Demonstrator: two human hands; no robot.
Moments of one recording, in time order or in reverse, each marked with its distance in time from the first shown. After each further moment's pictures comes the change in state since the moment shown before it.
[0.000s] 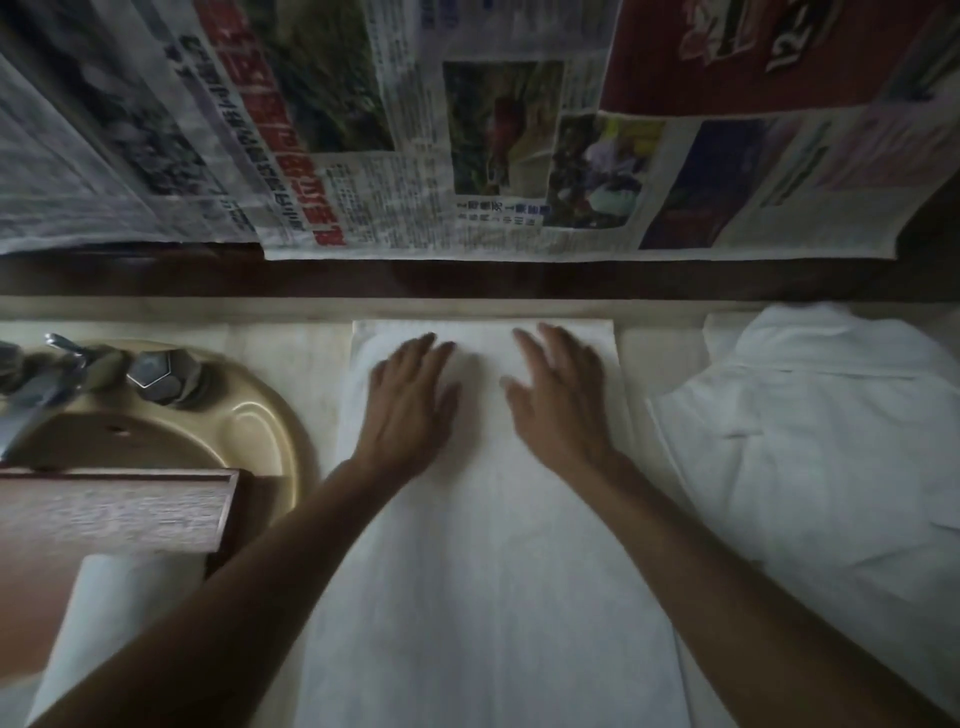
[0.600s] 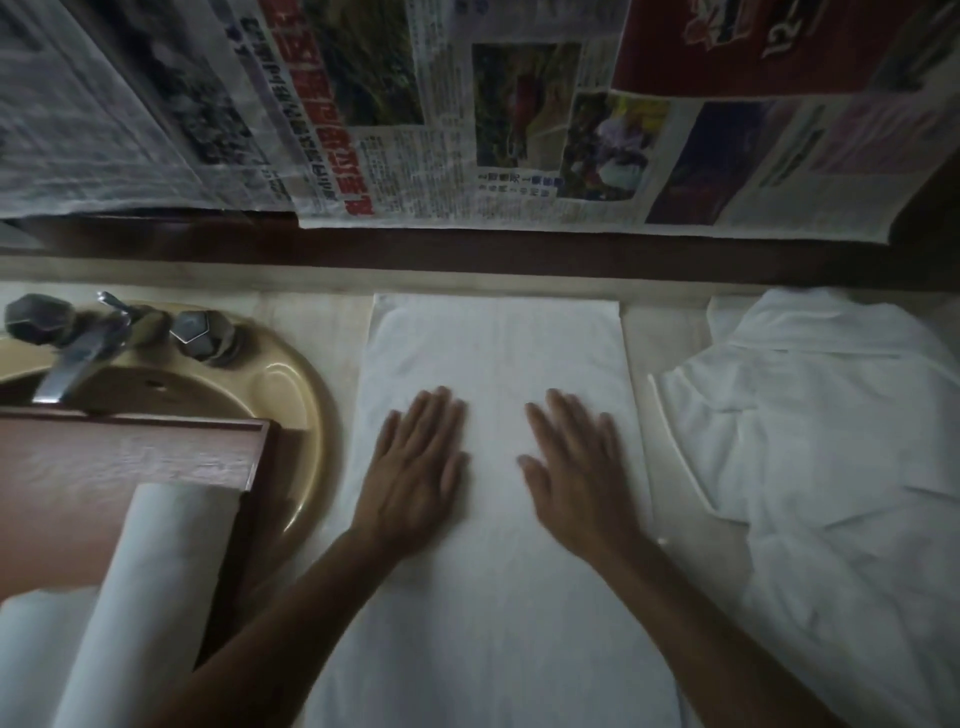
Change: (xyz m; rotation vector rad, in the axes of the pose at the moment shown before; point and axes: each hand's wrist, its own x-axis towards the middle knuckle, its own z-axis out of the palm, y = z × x) left_hand -0.119 0.009 0.010 0.064 -0.120 0.046; right_hand -0.121 0.001 -0.010 -0.079 -0.095 -0.124
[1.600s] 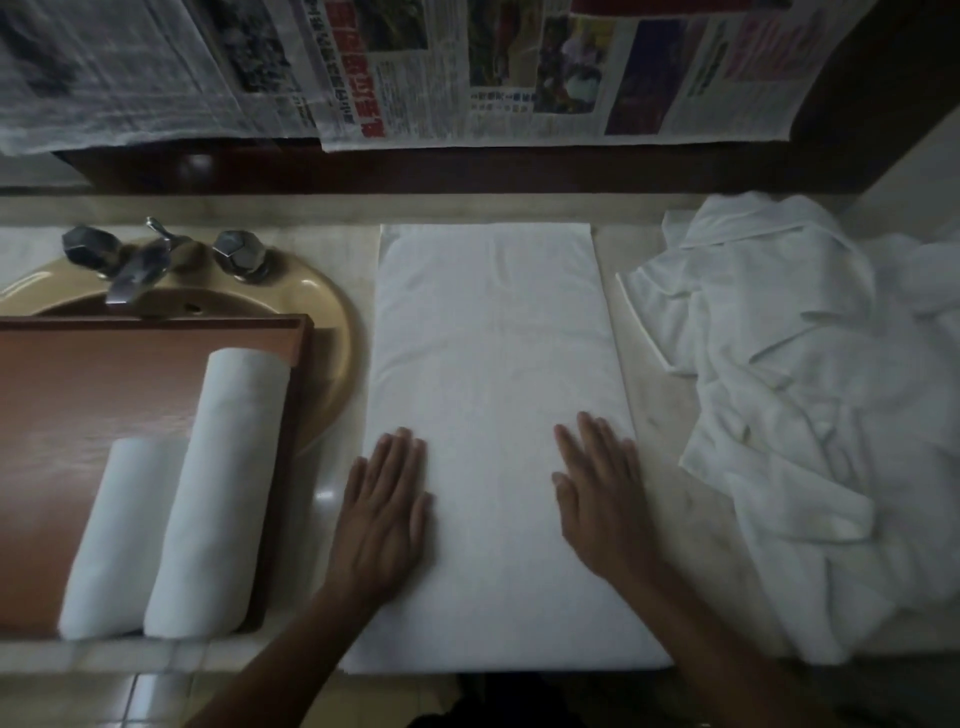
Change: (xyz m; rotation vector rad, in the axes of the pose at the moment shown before) left_hand -0.209 0.019 -0.006 -0.006 0.029 -0.036; right_hand -0.187 -0.049 -0.039 -0.005 -0.044 0.161
